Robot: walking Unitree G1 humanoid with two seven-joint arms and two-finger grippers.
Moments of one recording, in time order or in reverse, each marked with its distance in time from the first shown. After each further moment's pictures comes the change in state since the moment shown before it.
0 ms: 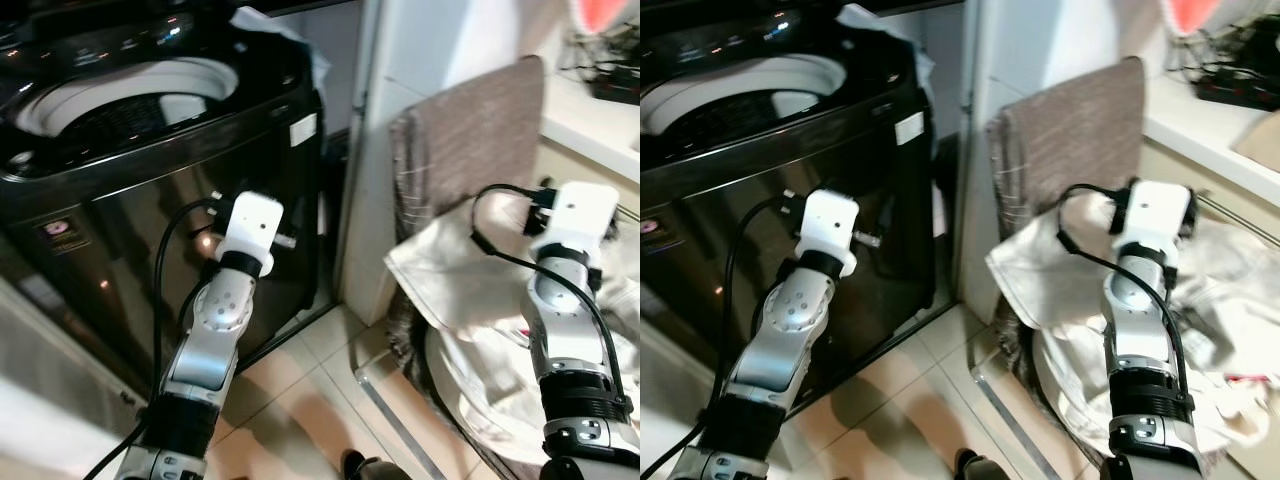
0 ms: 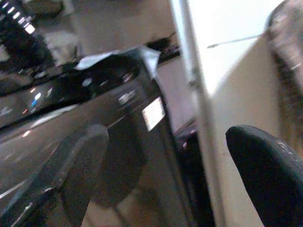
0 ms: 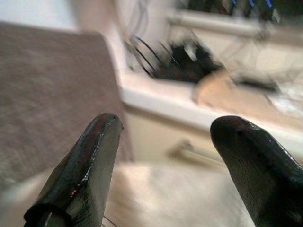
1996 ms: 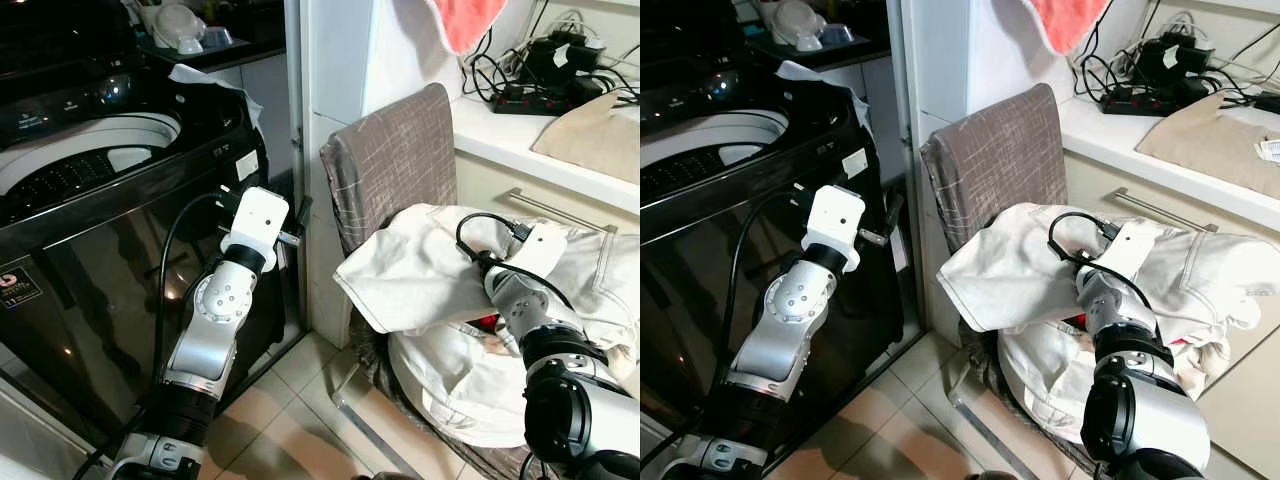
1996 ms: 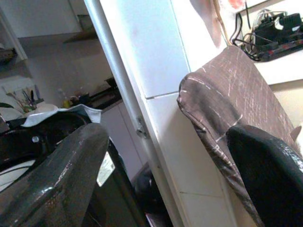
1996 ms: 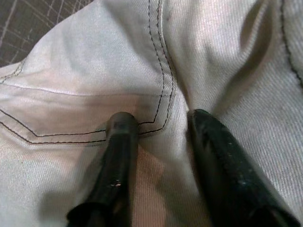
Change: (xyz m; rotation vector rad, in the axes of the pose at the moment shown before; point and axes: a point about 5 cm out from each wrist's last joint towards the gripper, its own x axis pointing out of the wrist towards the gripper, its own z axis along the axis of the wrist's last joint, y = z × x) left arm 0.006 0.000 -0.002 0.012 0.005 -0.072; right arm 0.001 0.034 -0.071 0.401 0.729 0.114
